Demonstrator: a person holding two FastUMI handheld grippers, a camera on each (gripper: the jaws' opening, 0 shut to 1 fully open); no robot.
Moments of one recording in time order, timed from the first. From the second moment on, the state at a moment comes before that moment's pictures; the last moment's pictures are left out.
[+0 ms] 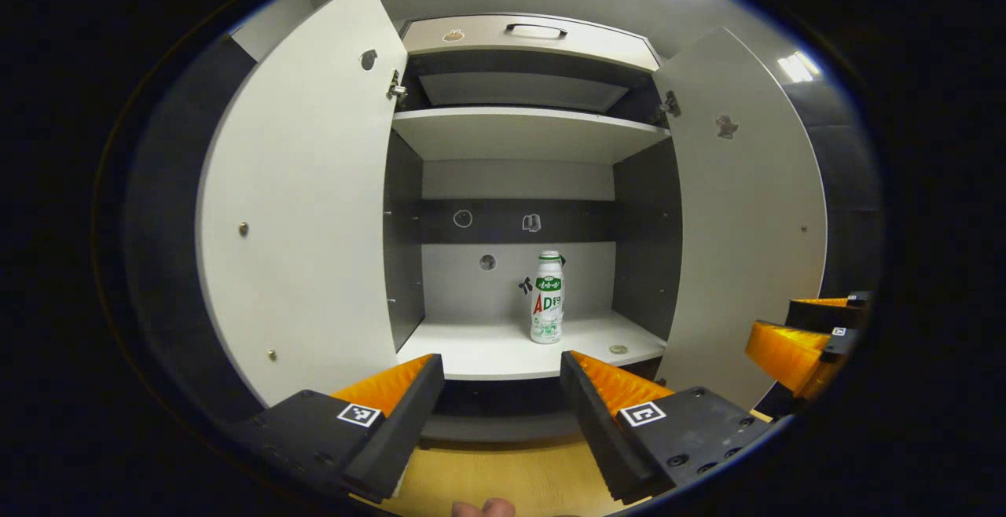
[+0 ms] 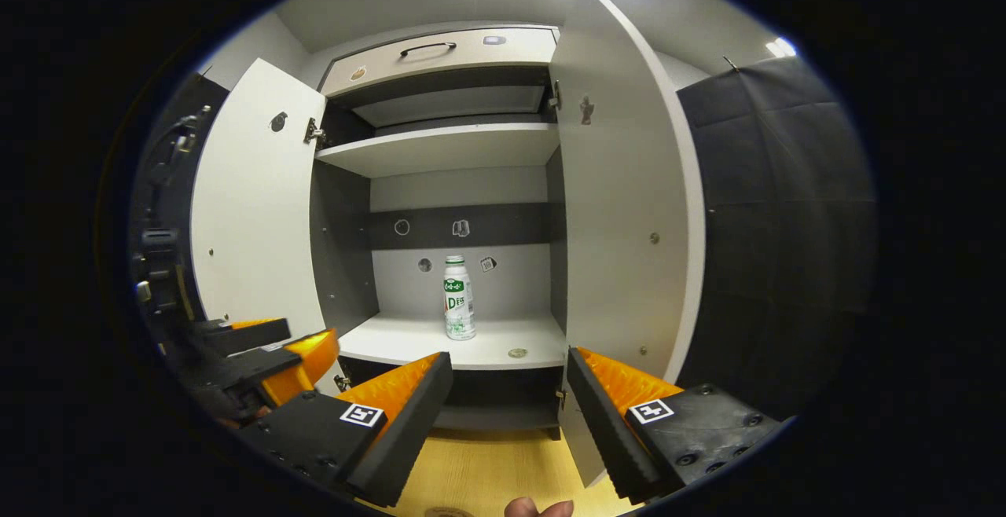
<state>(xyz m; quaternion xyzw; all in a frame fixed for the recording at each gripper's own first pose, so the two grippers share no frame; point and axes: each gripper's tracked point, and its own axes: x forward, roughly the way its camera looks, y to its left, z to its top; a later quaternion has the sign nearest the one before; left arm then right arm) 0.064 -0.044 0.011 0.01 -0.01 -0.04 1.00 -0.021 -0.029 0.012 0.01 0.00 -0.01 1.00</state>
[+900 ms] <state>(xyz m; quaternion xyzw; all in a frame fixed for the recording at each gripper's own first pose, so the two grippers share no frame) 0.339 -0.126 0.001 0.02 -0.02 -0.04 1.00 -0.056 -0.177 -0.012 0.00 0.01 -0.05 1.00</state>
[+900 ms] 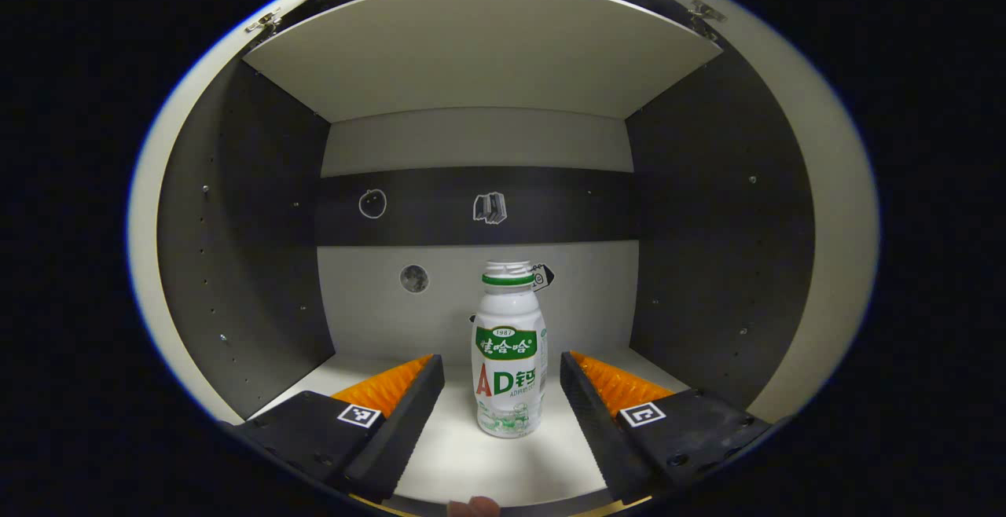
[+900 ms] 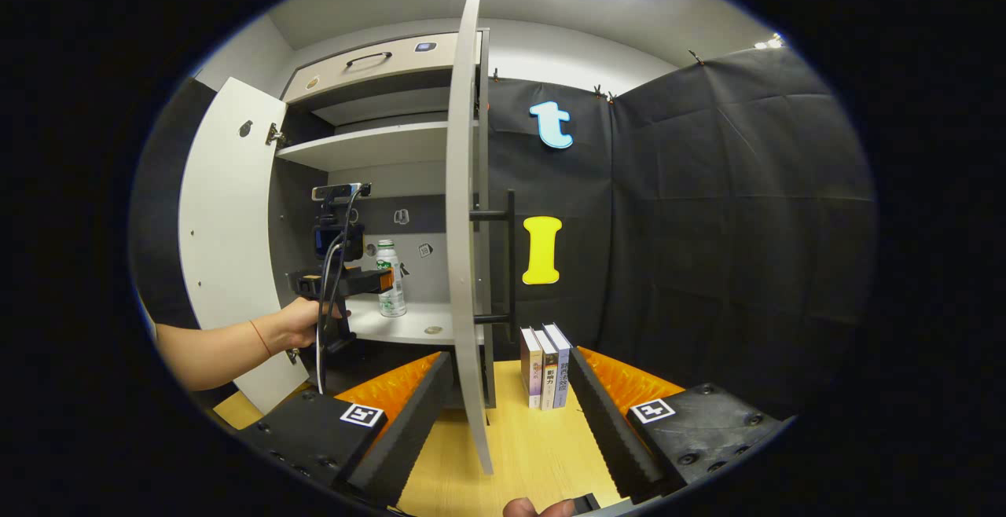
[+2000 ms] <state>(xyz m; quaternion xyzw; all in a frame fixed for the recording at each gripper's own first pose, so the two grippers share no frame) 0.217 -0.110 0.067 0.01 -0.06 -0.08 0.99 -0.046 -0.189 0.003 0.01 -0.01 -0.07 1.00</state>
